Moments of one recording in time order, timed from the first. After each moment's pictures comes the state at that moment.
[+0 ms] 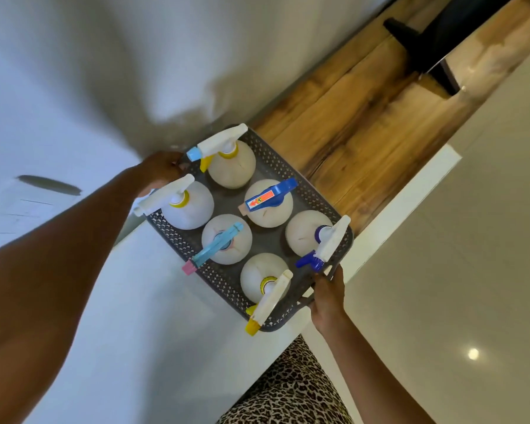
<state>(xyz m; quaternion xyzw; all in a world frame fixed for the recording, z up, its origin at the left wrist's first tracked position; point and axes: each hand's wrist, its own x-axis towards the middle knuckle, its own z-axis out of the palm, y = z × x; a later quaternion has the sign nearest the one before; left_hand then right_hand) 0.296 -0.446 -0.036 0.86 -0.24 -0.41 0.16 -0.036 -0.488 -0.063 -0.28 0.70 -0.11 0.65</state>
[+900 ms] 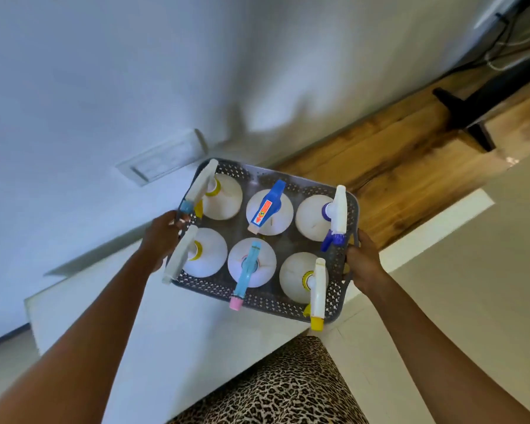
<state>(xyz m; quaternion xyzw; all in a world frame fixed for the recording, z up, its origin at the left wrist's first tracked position) 0.178 -0.209 0.050 0.89 0.01 -0.27 0.36 -0.023 -0.469 0.023 -0.53 0.54 -0.02 0.65</state>
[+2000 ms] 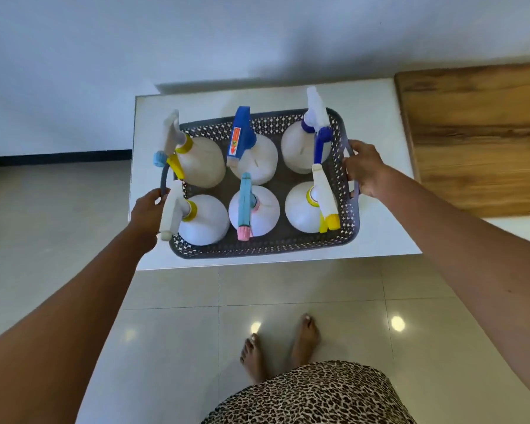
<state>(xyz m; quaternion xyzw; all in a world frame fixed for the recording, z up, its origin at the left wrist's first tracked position) -0.025 0.083 -0.072 0.85 0.24 -0.18 0.44 0.029 -0.272 -0.092 -0.77 0.29 0.20 0.54</state>
